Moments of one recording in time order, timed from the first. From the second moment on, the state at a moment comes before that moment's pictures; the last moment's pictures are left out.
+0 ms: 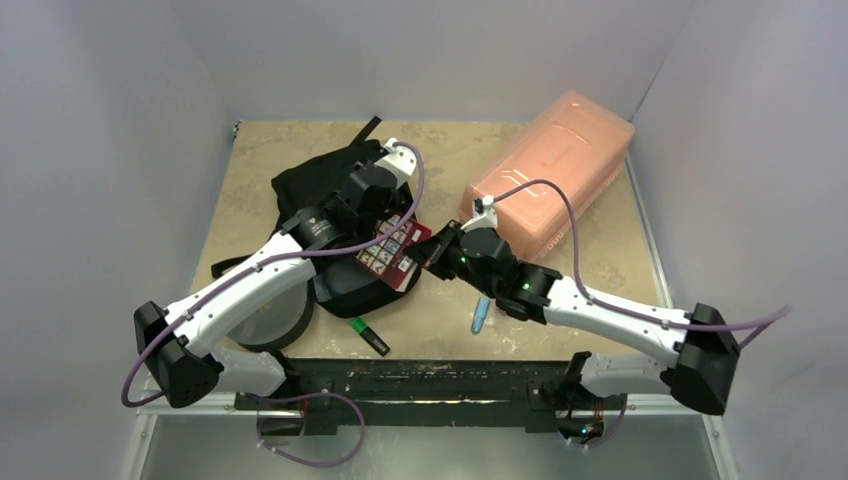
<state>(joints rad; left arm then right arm) -0.81 1.31 1.30 -0.53 -0.75 0.22 1.02 1.15 0.84 0.01 0.25 1.20</state>
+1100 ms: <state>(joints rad) -0.53 1.24 1.32 -0.58 -0.31 0.04 0.99 2.22 1.51 0.54 0.69 1.02</state>
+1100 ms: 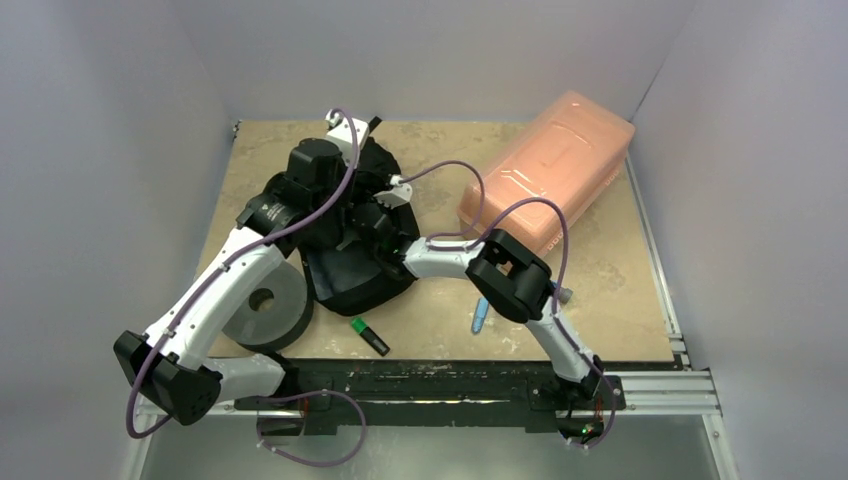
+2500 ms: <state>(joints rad) -0.50 1.25 1.28 -0.65 -0.30 0.01 0.70 1.63 1.16 0.08 -0.32 -0.36</state>
